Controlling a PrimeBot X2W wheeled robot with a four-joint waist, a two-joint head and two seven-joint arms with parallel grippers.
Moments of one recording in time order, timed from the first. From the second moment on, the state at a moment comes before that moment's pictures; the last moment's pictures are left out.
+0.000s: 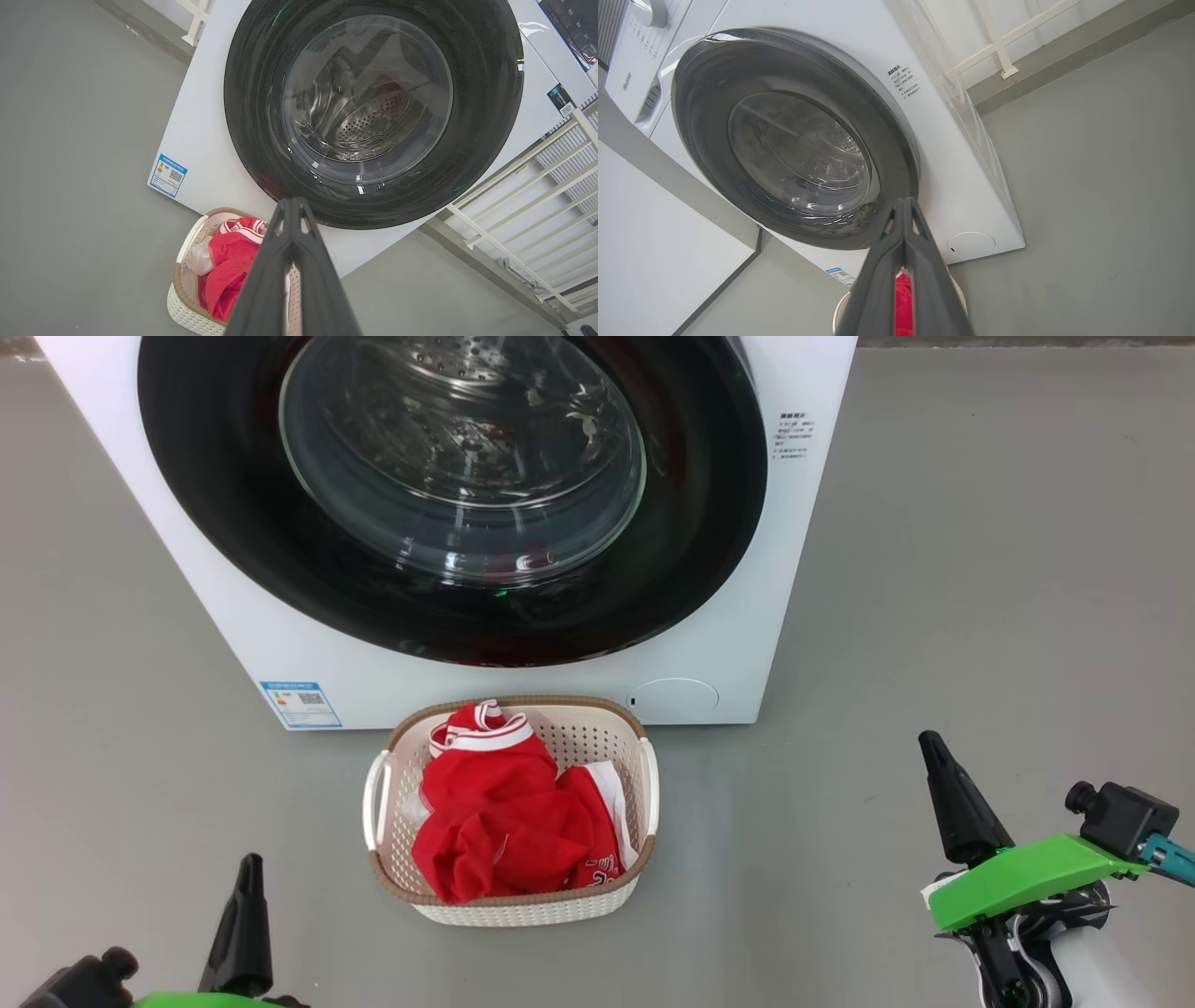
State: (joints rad) left arm -0.01 0.08 -0.05 0.18 -0.80 -0.12 -0.14; right arm -0.22 -0.17 0.09 0.33 0.79 0.13 -0.15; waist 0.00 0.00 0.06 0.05
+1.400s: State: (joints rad) left arm -0.03 0.06 0.01 0.22 -1.18 -0.12 -0.03; right arm -0.16 -0.12 -0.01 0.30 1.17 0.13 -0.03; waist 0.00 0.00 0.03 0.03
